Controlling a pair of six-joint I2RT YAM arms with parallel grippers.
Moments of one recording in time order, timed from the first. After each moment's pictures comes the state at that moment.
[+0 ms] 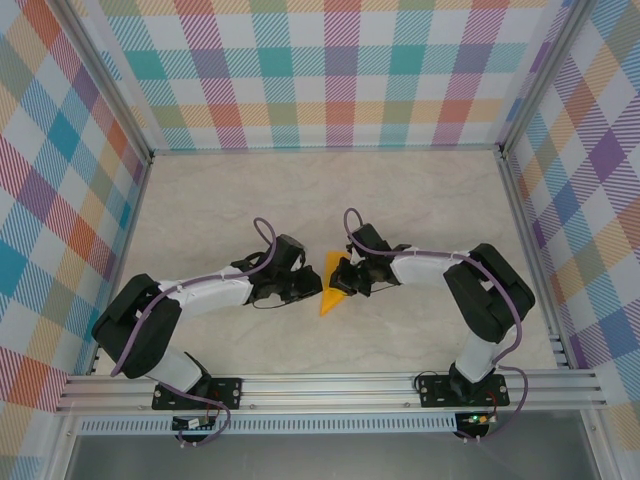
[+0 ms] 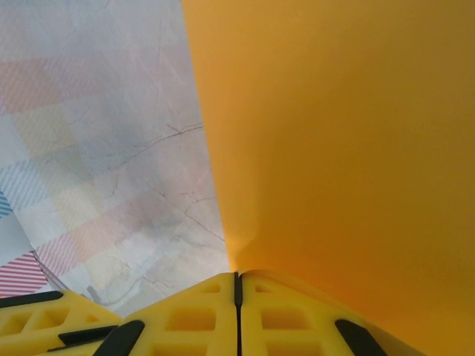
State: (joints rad) left arm -0.71 1.51 0.76 -0.16 0.30 -0.94; right arm 0.68 1.74 0.88 -0.18 -0.49 0.97
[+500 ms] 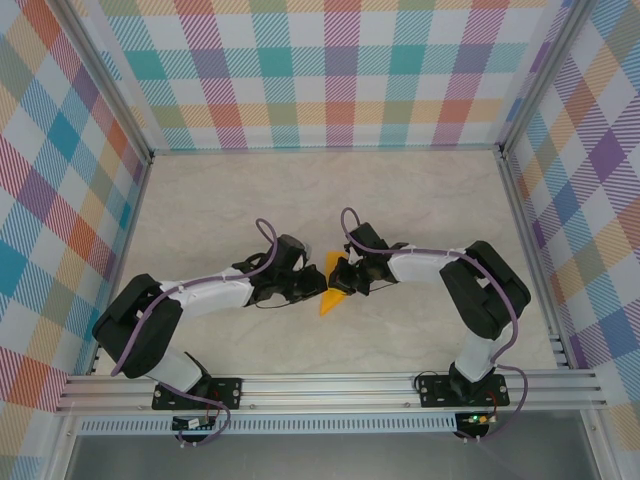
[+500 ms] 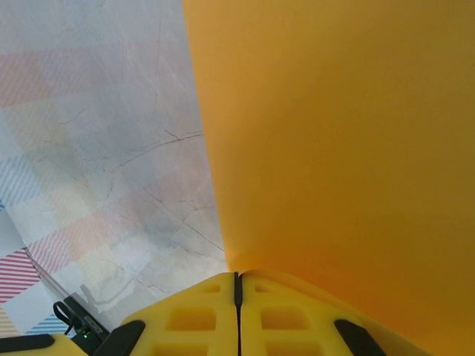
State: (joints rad) left arm -0.73 1.51 0.74 -0.09 0.34 -0.98; right arm 0.68 1.77 0.91 -0.19 -0.49 0.95
